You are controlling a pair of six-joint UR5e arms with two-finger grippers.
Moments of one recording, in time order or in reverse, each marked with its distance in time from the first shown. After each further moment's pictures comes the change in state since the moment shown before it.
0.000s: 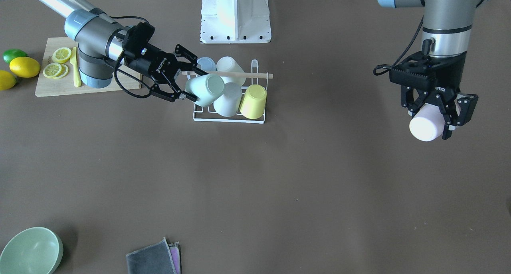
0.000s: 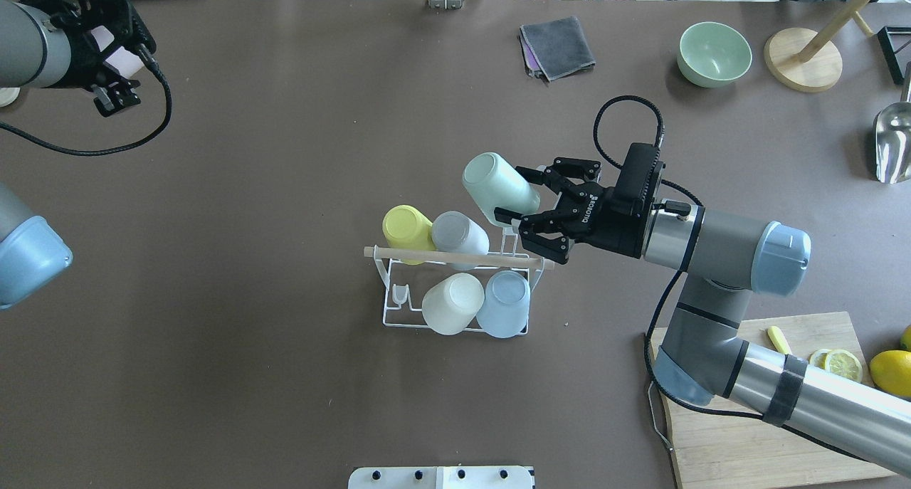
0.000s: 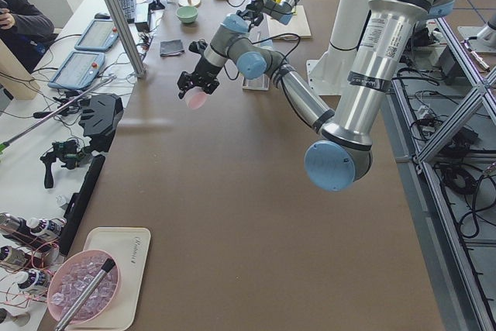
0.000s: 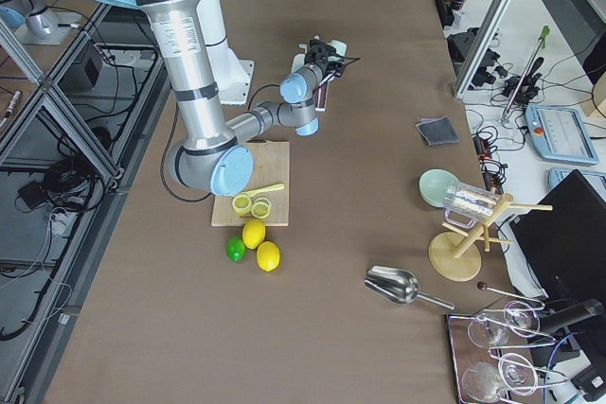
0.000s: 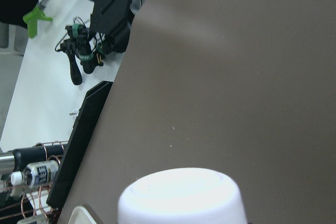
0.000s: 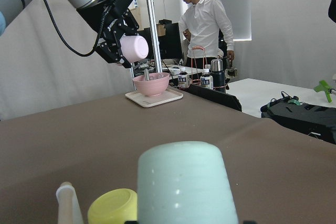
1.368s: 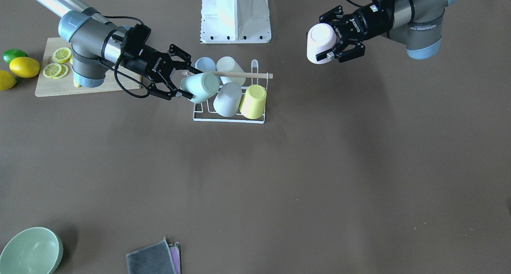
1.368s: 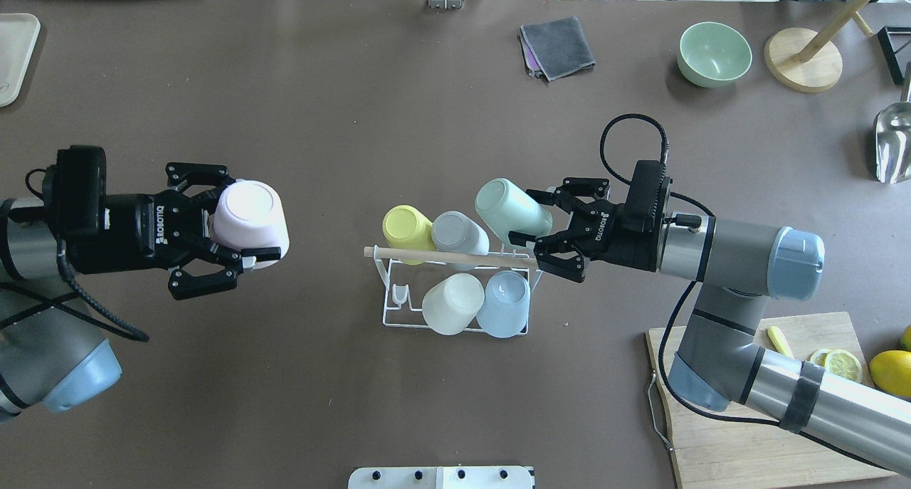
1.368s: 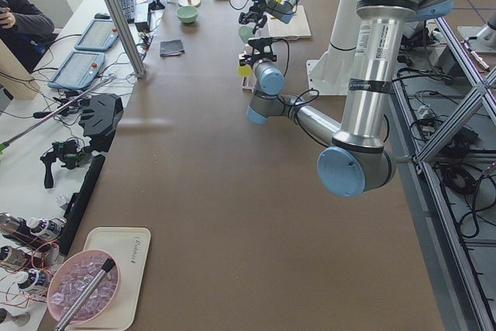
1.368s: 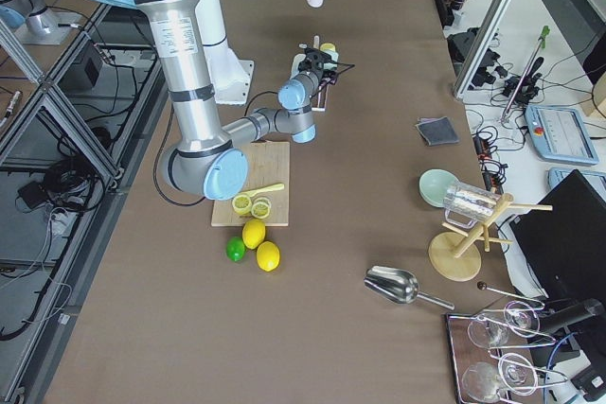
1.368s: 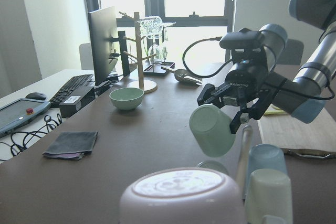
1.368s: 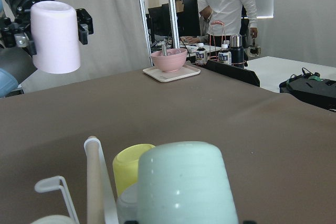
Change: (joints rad) left arm 0.310 0.106 0.190 -1.513 -0.357 -0.513; right arm 0.000 -0.046 0.009 0.000 0.060 -0.006
